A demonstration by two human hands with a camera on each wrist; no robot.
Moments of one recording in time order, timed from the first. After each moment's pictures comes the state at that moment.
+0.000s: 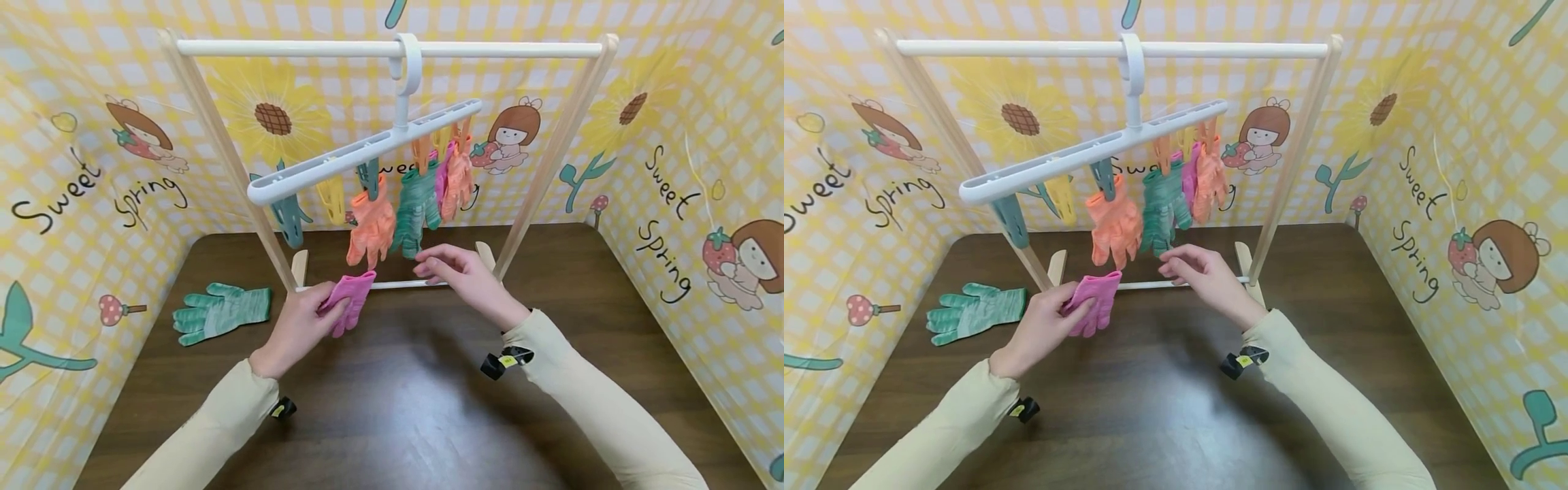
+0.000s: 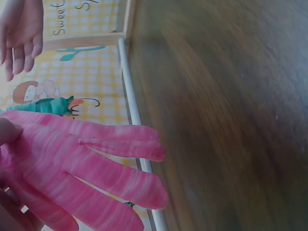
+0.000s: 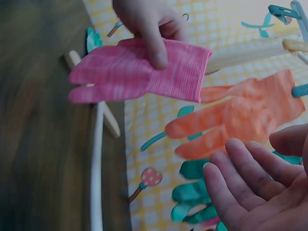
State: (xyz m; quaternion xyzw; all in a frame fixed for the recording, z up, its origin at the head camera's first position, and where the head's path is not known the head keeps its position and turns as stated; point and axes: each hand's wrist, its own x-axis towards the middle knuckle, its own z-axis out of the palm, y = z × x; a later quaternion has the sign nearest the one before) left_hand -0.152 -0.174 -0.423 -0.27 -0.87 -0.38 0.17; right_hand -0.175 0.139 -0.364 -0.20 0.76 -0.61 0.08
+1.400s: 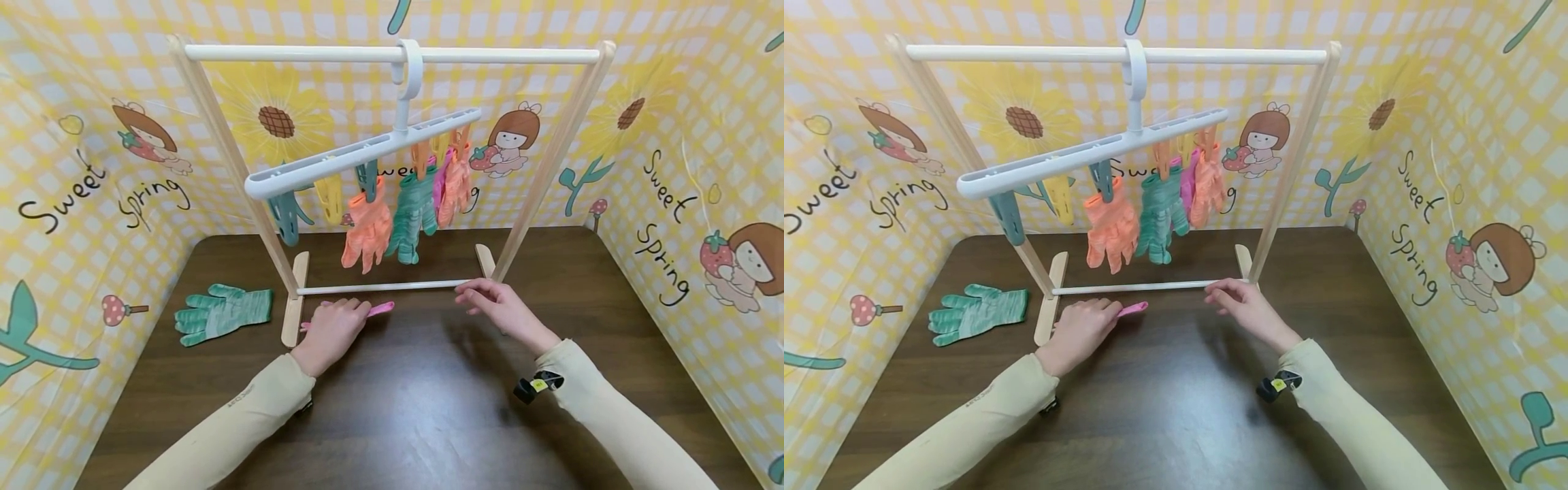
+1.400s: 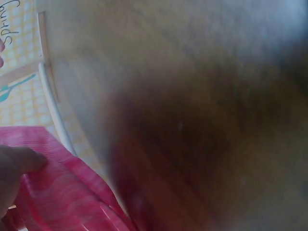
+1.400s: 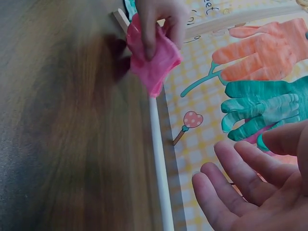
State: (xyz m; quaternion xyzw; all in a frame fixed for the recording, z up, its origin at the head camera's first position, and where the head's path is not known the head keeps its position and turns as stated) left_hand -0.164 -0.140 -0.471 -0.34 -0.91 -0.06 0.24; right_hand -0.159 0.200 -0.421 -0.15 0.81 -0.56 0.09
